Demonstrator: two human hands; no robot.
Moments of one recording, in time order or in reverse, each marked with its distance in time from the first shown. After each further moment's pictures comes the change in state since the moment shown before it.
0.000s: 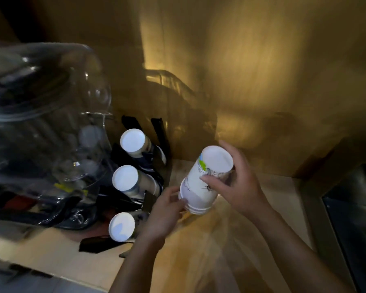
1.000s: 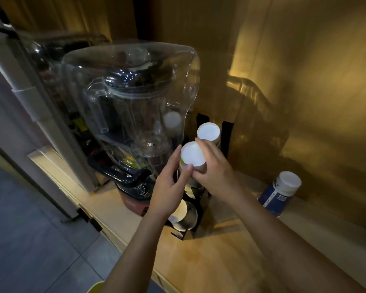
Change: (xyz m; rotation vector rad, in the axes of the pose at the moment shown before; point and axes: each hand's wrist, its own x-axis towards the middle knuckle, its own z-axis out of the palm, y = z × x) left_hand -0.031 0.020 -0.093 0.241 0.451 0.447; right_hand 0.039 -0.047 0.139 -0.192 -0.369 -0.346
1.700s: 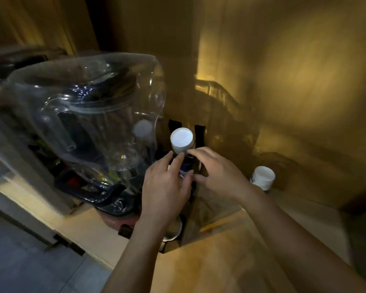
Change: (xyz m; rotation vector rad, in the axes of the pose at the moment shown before) left_hand 0.007 0.043 0.031 0.728 0.090 0.332; right_hand -0.006 0.036 -0.054 -0.110 -0.174 0.036
